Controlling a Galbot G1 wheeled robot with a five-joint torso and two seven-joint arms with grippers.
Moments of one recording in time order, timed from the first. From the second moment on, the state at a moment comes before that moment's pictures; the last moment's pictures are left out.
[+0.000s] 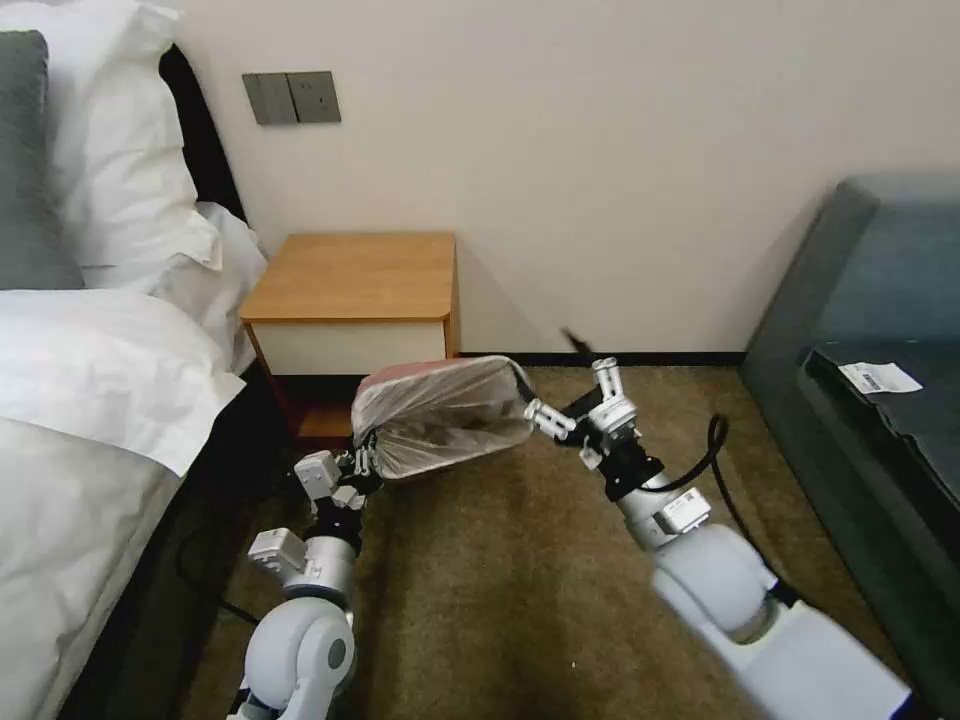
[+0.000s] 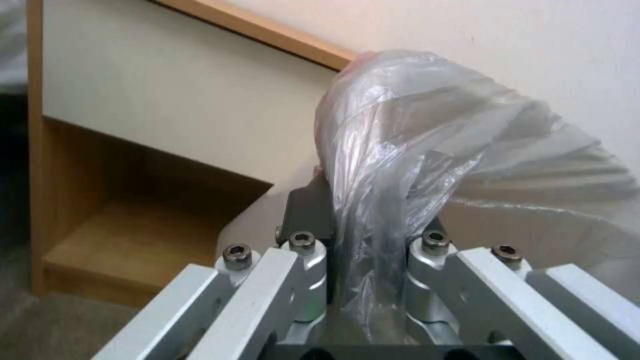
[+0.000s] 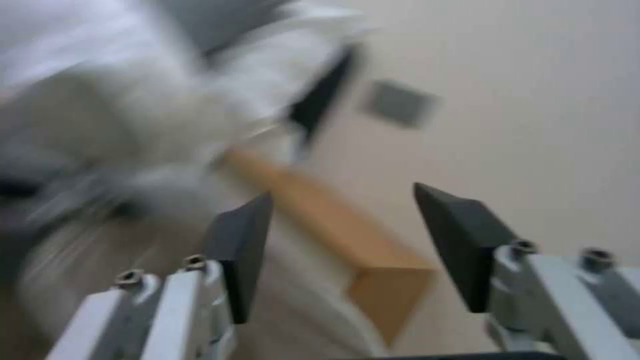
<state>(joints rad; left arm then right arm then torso) 1.48 -1.39 -0.42 -2.02 -0.47 -0.01 -0.11 -1.05 0.79 0.01 2.01 0.05 0.27 -0.10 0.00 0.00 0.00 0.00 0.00</state>
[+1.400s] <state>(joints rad) 1.45 -1.45 -0.40 -1.95 -0.10 -0.09 -0.10 -0.17 0.97 -0.92 1.66 0.47 -0.27 0.05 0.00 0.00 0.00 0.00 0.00</state>
